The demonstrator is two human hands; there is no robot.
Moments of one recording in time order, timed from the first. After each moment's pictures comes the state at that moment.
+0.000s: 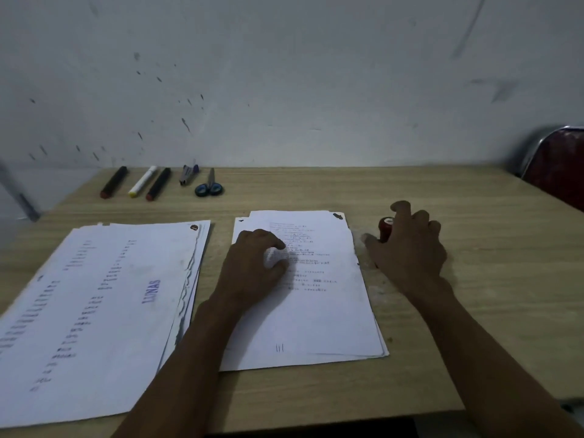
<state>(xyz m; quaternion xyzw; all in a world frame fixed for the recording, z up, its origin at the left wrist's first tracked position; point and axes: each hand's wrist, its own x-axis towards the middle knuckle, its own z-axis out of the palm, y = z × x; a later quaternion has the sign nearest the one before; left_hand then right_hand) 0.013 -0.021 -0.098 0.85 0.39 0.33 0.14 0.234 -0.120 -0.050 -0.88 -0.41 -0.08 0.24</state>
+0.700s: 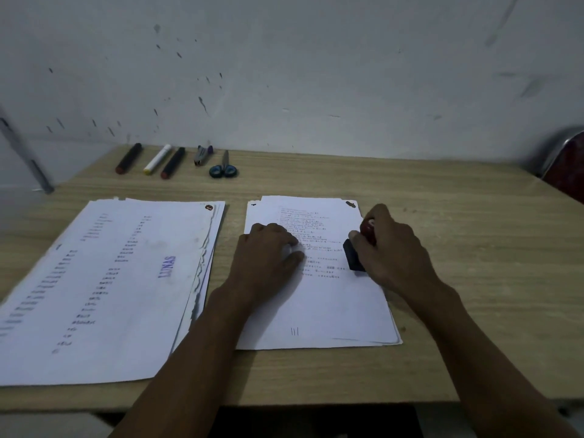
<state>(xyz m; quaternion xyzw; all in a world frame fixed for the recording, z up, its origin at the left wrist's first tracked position) 0.007 -0.039 -0.100 0.86 0.44 0.26 0.10 0.188 -0.136 -0.045 -0.77 -0.57 0.02 0.28</state>
